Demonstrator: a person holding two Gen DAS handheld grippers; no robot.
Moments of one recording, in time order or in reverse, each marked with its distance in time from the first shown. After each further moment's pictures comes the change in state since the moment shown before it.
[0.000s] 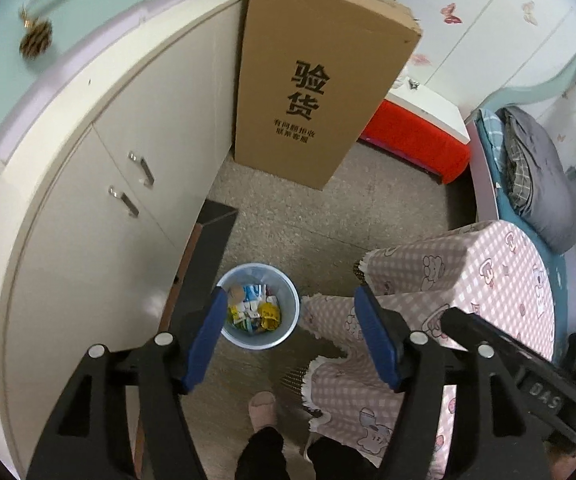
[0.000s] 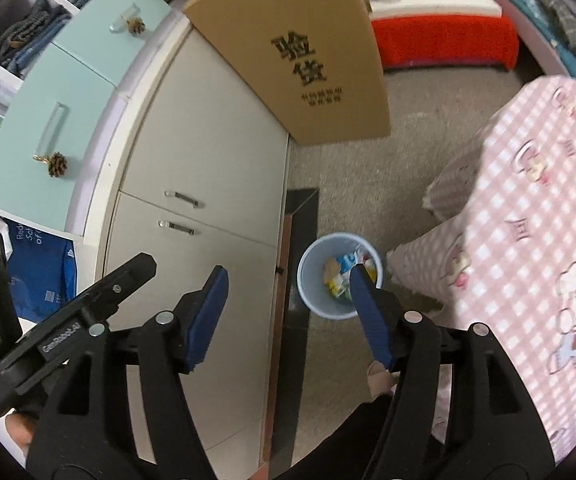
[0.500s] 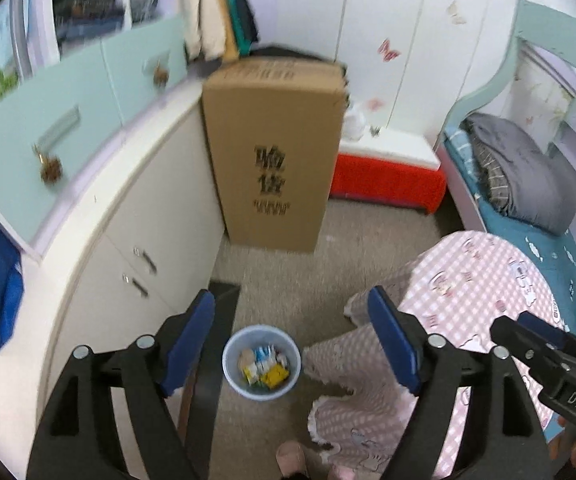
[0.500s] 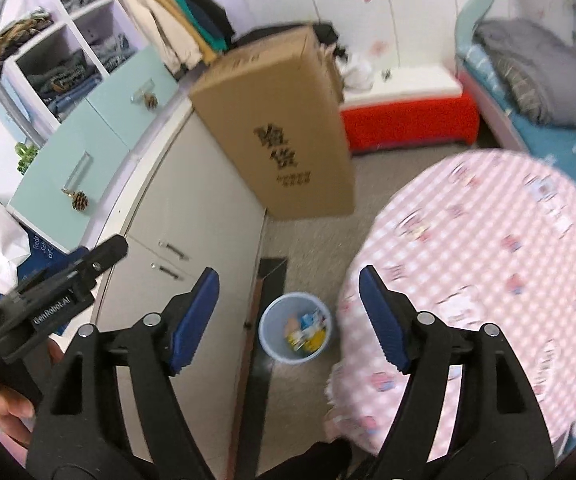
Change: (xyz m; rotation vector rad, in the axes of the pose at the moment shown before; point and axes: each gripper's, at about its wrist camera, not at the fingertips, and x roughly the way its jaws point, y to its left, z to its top) left arm -0.112 -0.114 -0.038 0.211 -0.301 0.070; right arm -0.164 -0.056 -0.038 -0.088 -0.309 -0.074
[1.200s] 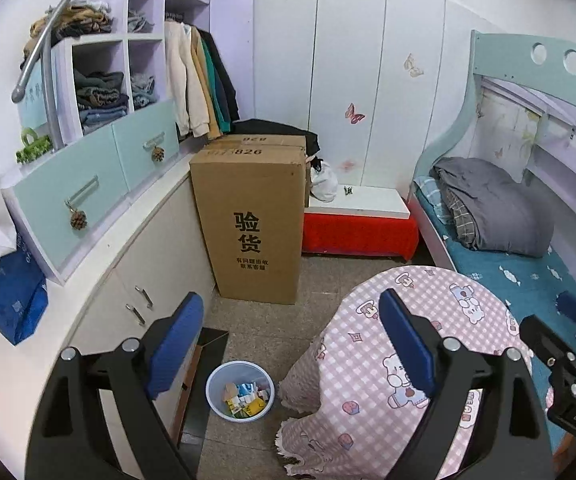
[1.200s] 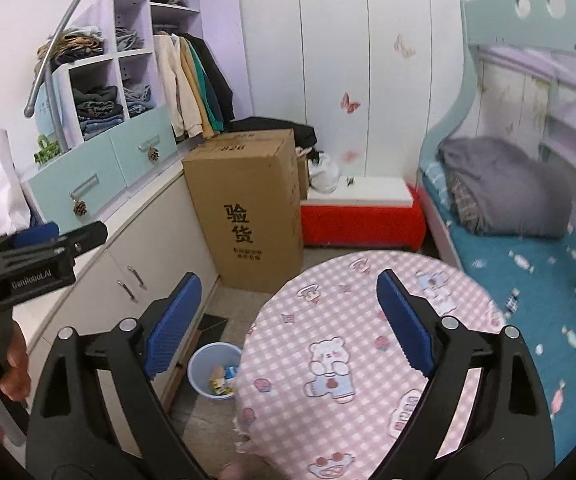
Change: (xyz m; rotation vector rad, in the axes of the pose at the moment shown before) left arm -0.156 -0.112 -0.050 0.028 -0.234 0.011; right arm -0.165 -0.036 -0.044 -0.224 -0.314 -0.128
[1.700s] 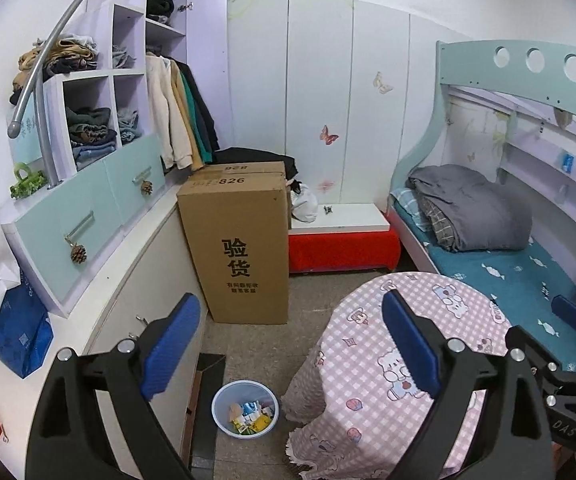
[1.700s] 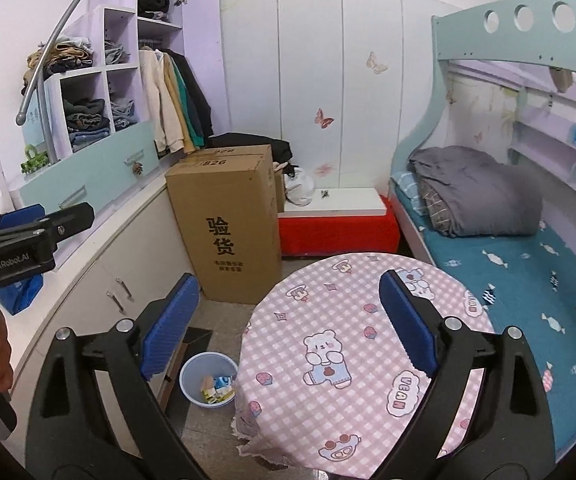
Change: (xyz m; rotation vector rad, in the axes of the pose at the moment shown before) left arm -0.045 0.020 -0.001 0.081 -0.078 -0.086; right arm -0.039 0.035 -0.019 0.058 -0.047 -0.121
